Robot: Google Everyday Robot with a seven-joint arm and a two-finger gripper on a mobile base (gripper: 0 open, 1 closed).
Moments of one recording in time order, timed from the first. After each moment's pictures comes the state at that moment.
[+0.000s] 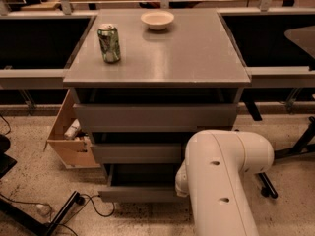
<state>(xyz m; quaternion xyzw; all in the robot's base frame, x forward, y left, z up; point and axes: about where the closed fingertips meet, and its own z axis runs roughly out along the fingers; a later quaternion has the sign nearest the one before) 0.603 -0.133 0.199 -0.62 0.78 -0.04 0.07</state>
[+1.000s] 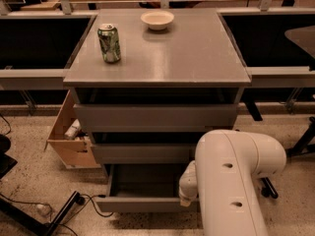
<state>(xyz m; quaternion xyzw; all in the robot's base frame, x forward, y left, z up) 0.562 -0.143 0.205 -0.60 0.80 -0.02 0.05</state>
